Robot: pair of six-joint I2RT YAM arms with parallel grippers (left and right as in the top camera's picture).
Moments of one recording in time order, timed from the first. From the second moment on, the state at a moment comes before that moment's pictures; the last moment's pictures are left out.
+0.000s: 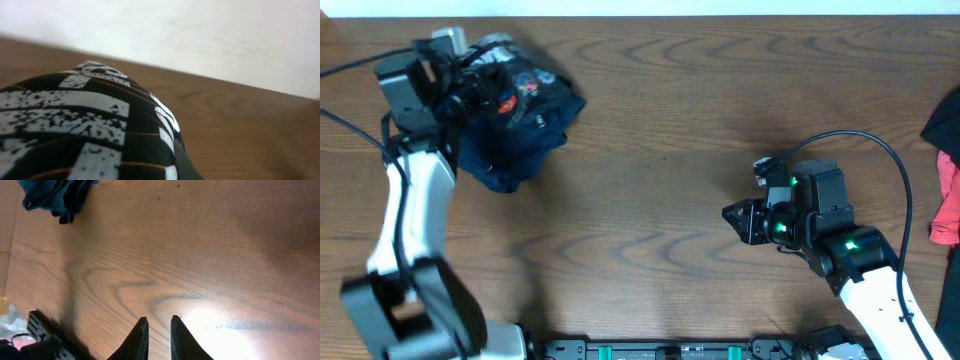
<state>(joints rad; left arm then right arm) 0.30 1.64 1.16 -0.06 0.60 -0.20 0.28 1.02 0.71 -0.63 -0.48 0.38</state>
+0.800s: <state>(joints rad) 0.59 1.41 1.17 -0.48 0.80 -0.22 0.28 1.02 0.72 -0.66 -0.46 0.38</state>
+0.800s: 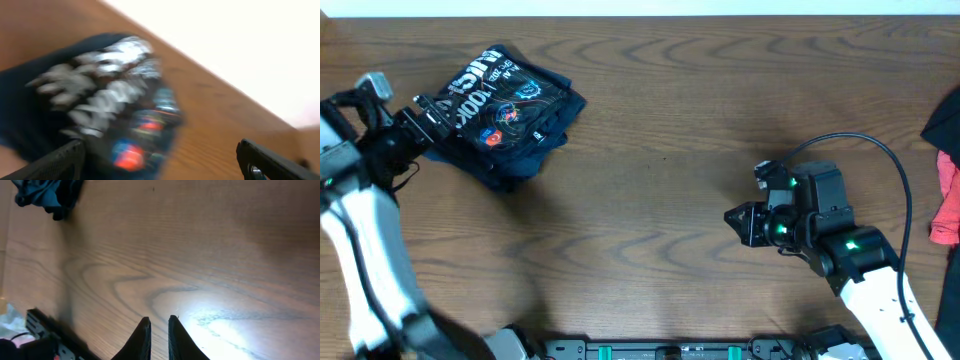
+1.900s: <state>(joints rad) 0.12 0.75 1.34 -1.51 0.30 0.06 0.28 0.86 1.18 -0.93 -0.25 0.22</state>
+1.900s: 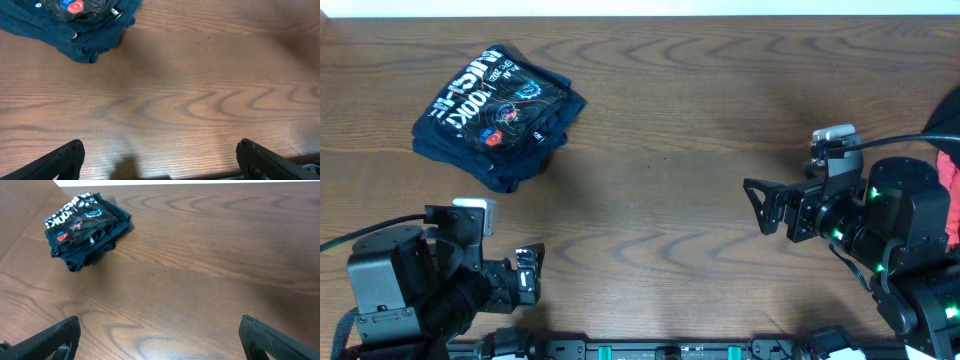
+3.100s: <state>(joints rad) 0.12 0.75 1.34 -1.50 0.30 0.06 0.19 0.29 0.53 -0.42 -0.21 -0.10</state>
